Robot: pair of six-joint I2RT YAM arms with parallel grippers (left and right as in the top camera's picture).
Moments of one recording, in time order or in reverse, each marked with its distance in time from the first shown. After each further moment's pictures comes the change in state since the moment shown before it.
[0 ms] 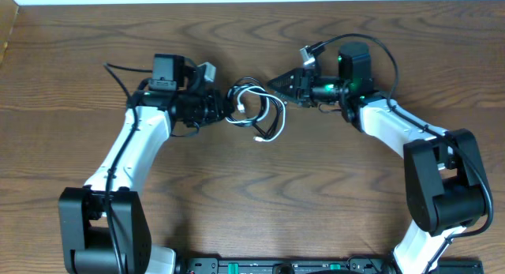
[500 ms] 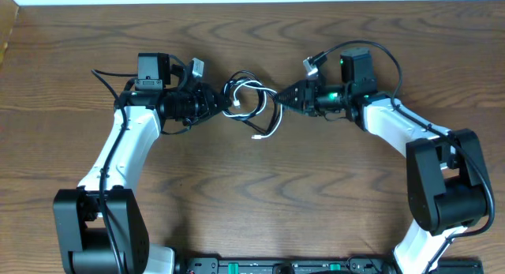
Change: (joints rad) left arm 0.060 0.000 0.000 0.032 0.171 -0.084; right arm -0.002 0.000 0.000 -0.267 -0.002 -0.269
